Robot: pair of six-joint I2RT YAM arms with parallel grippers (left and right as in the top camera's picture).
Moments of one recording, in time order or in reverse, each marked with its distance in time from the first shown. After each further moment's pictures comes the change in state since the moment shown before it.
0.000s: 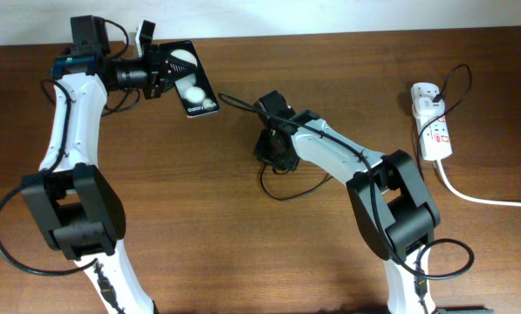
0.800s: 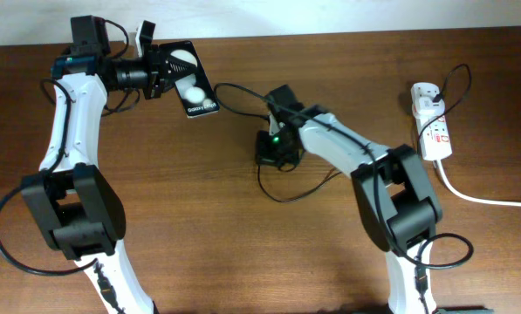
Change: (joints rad) left arm 0.000 0.000 0.000 -0.004 0.000 0.000; right arm -0.078 0.026 0.018 0.007 -0.327 -0.374
